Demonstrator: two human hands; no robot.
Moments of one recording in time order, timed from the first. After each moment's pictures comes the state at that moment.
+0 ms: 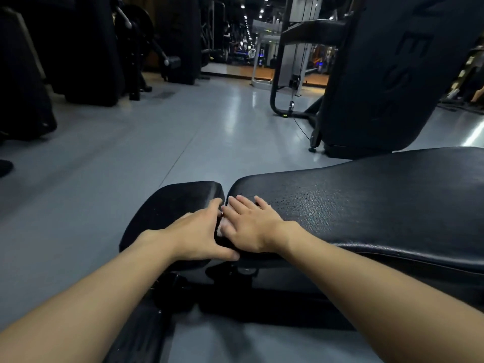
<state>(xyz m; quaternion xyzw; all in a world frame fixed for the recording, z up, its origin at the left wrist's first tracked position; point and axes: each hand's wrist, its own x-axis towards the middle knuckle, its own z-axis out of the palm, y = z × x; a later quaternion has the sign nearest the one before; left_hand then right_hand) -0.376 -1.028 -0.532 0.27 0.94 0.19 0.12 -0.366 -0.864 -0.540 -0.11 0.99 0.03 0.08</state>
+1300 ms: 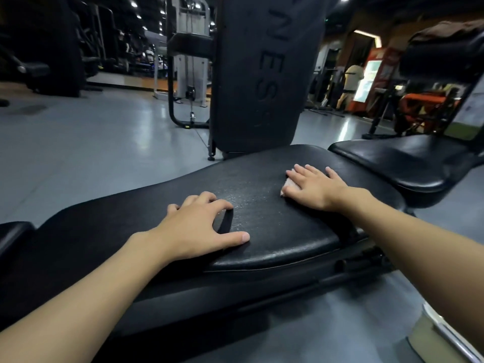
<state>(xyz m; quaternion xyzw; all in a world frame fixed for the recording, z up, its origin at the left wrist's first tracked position) -0.316 -0.730 -0.489 0.44 0.88 0.17 0.05 -0.221 -0.460 -0.442 0.25 0.97 0.04 0.02</state>
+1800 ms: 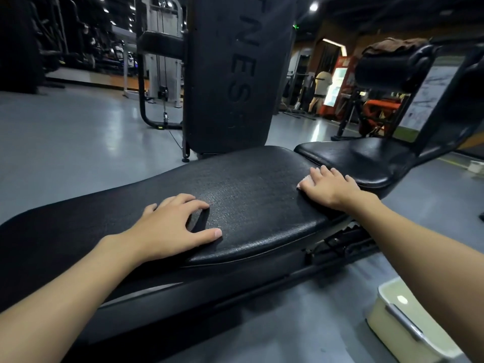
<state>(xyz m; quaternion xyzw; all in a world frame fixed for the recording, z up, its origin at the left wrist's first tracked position) -0.309 -0.721 -0.491 0.47 0.86 0.19 0.03 -0.144 -0.415 -0.426 0.39 0.92 0.01 -0.04</state>
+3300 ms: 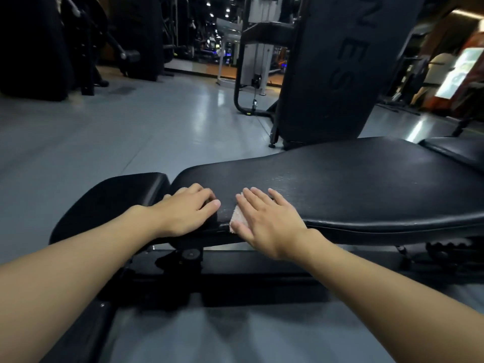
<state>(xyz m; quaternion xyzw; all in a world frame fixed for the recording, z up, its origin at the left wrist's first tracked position) -0.354 -0.946 -0.523 0.33 0.93 0.16 0.08 -0.250 -0.752 -0.525 -0.06 0.99 0.11 -0.06</state>
